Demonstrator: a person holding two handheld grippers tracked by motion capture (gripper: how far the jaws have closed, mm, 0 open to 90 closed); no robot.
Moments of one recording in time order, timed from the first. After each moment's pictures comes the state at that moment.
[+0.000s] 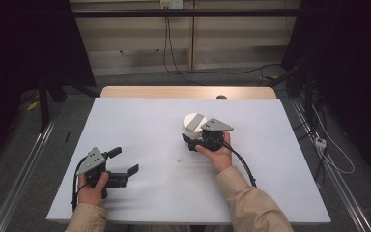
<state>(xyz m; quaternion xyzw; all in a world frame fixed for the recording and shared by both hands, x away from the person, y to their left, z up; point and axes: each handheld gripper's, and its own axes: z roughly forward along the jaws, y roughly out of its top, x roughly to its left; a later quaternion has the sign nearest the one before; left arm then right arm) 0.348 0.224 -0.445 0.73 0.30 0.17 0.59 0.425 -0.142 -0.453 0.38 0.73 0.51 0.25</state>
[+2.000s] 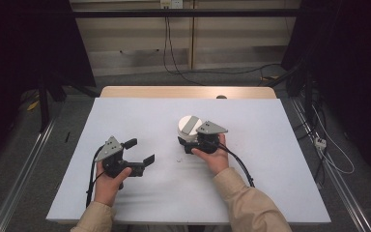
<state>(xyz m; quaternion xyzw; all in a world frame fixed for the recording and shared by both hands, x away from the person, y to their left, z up) 0.368 0.177 -0.429 0.73 0.31 0.15 0.59 0.425 -0.130 -0.462 0.36 0.74 0.51 0.25</state>
